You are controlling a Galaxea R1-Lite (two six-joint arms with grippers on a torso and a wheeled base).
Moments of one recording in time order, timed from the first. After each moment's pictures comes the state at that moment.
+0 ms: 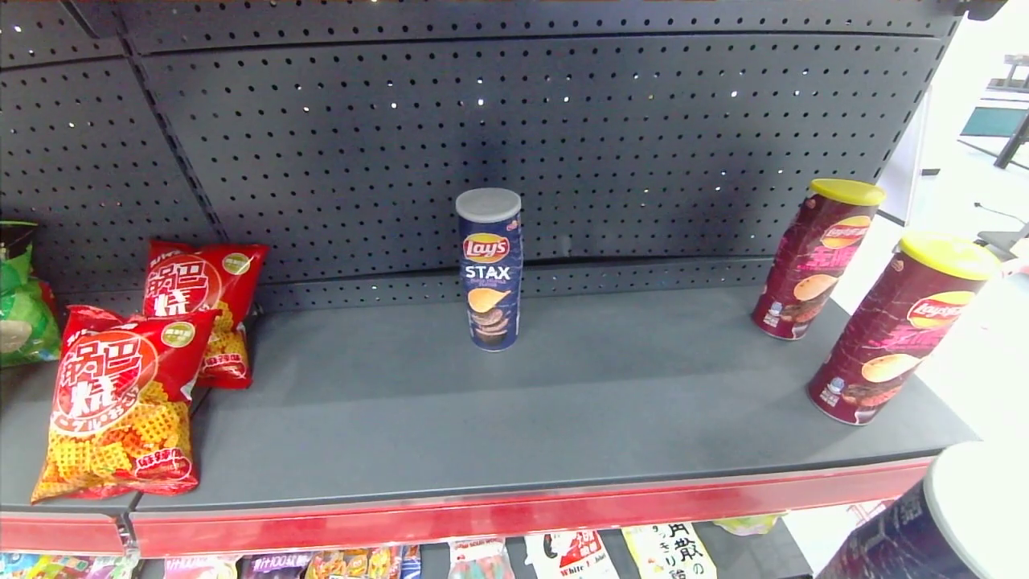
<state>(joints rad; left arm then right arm) 0.00 0.00 0.00 0.01 0.01 -0.02 0.47 0.86 -0.22 -0.49 0.63 -0.26</state>
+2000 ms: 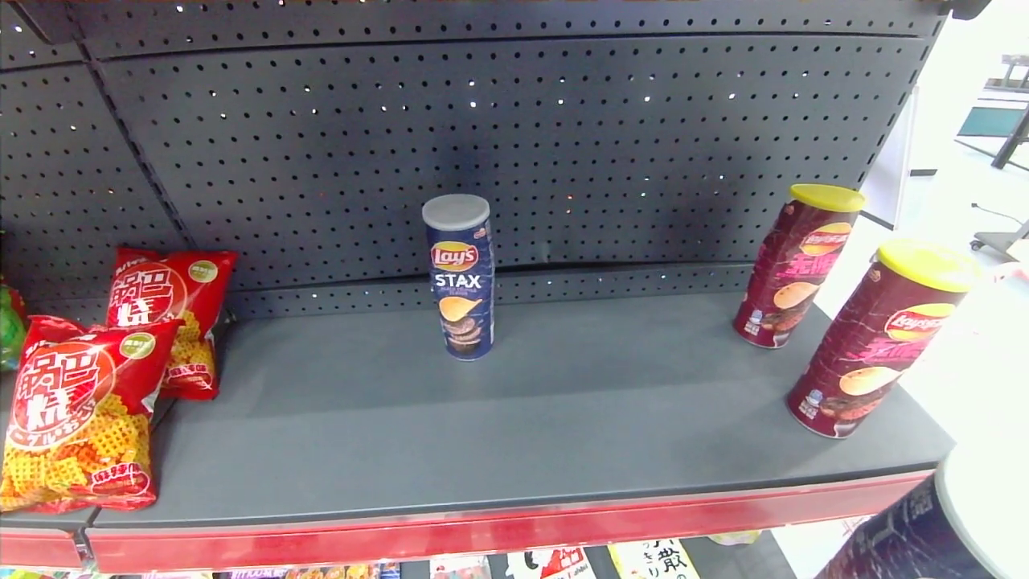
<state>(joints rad) 0.00 0.00 0.00 0.01 0.02 -0.02 0.47 0.85 -0.22 -0.49 0.62 -0.26</state>
